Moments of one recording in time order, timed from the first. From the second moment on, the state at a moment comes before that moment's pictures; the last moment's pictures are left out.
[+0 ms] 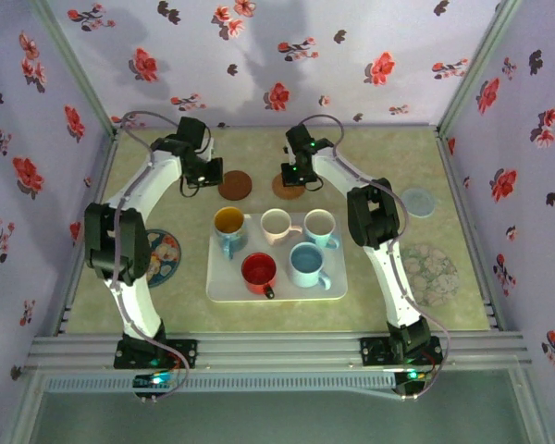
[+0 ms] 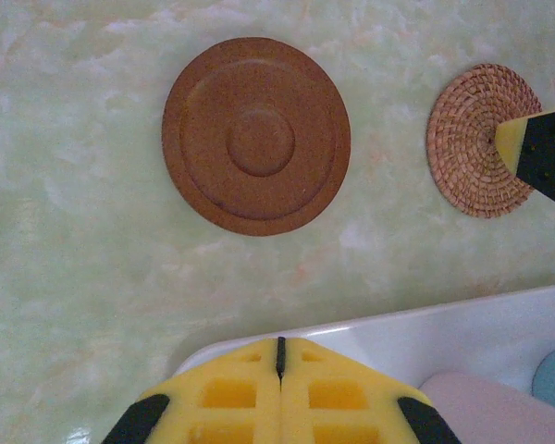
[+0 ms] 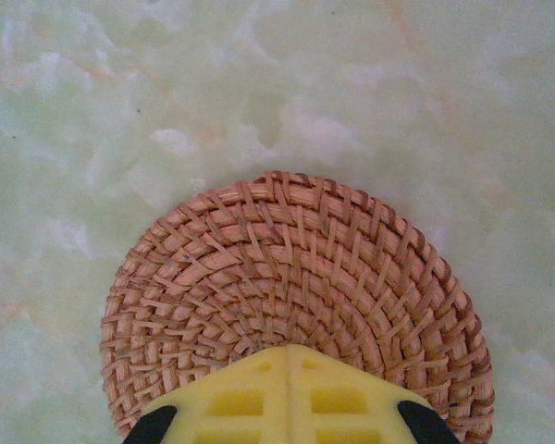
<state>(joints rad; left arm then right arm) -0.28 1.88 1.62 -0.84 0.19 -0.31 0.47 2.49 2.17 -0.83 -0.15 0.27</state>
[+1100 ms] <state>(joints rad) -0.28 2.36 1.97 -0.84 0.20 -0.25 0.46 1.69 1.41 -0.57 -0.13 0.27</state>
